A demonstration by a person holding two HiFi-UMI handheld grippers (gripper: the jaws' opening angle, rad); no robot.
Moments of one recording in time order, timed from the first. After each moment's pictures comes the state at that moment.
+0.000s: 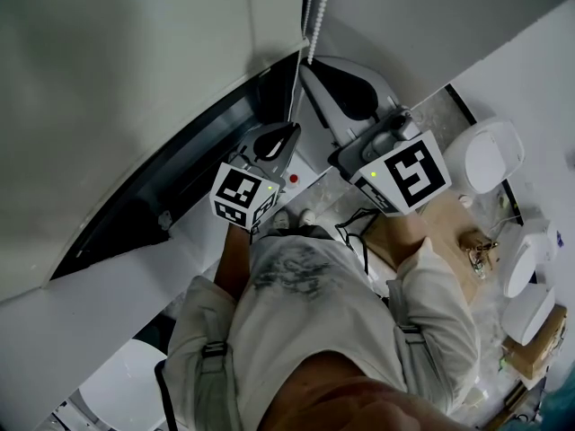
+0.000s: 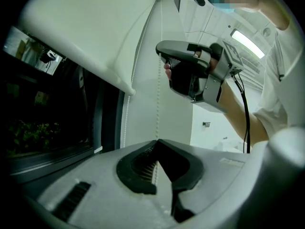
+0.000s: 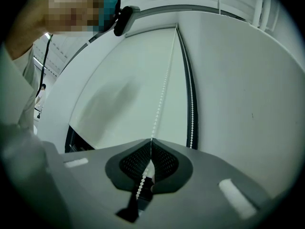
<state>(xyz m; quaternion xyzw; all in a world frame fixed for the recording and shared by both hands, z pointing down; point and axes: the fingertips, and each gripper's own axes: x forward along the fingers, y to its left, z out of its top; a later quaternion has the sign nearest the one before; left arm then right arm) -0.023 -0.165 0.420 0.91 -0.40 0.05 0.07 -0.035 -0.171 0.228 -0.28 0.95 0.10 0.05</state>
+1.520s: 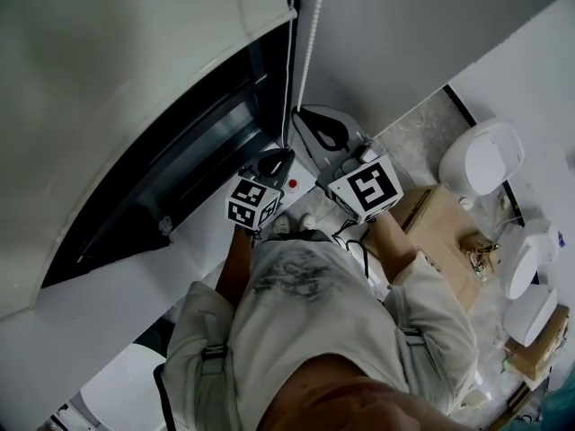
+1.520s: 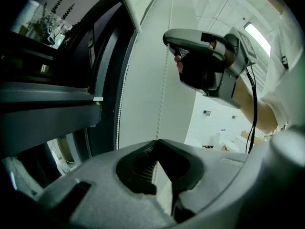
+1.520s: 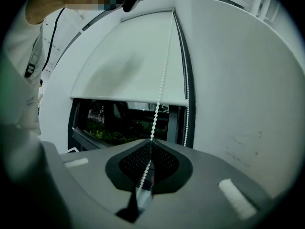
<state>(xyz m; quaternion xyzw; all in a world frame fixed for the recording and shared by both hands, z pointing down) -0.022 -0.157 0.536 0.90 -0.40 0.11 0.15 -0.035 -0.173 0.339 -0.30 0.95 0.07 -0.01</state>
